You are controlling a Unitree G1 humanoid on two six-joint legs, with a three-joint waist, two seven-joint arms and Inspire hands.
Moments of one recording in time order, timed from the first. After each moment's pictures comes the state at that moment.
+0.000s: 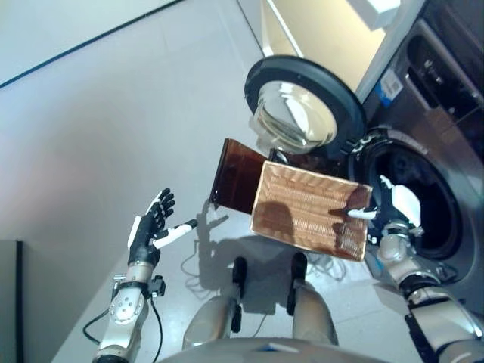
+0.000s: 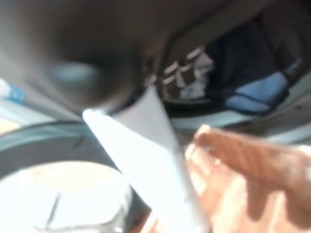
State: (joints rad) left arm 0.22 0.29 -0.07 0.37 -0.25 -0.47 0.06; right arm -0.34 -0.51 0.16 1.08 -0.18 -0.20 -0.48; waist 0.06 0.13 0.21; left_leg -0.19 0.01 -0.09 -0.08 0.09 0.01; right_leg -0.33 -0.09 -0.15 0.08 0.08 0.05
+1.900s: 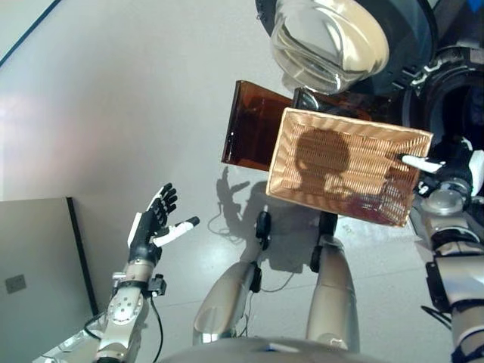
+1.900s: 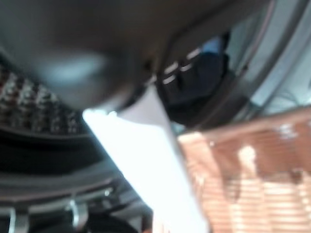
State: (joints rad) left arm 0.24 0.29 -0.10 0.27 -0.29 -0.47 0.00; right arm -0.71 -0.77 0.08 1.29 0.16 -0.20 -0.42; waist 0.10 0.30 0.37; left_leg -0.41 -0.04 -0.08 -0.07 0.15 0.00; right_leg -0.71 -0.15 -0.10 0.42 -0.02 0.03
